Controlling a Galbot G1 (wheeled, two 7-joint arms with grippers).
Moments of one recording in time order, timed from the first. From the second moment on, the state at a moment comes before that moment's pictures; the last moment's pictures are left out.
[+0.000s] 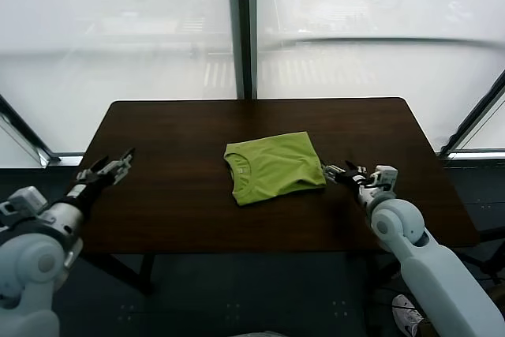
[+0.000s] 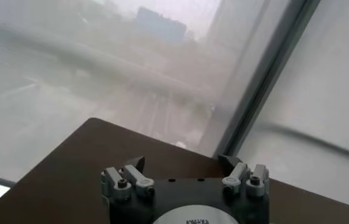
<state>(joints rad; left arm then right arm) 1.41 -1.21 -0.92 -2.17 -0.89 0.64 -0.07 -1.09 0.92 0.27 1.84 0.96 -0.42 0.28</state>
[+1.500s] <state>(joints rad) 1.45 -1.24 -0.90 -2.17 -0.87 0.62 -0.06 -1.36 0.84 0.32 2.02 0.84 -0.42 0.29</state>
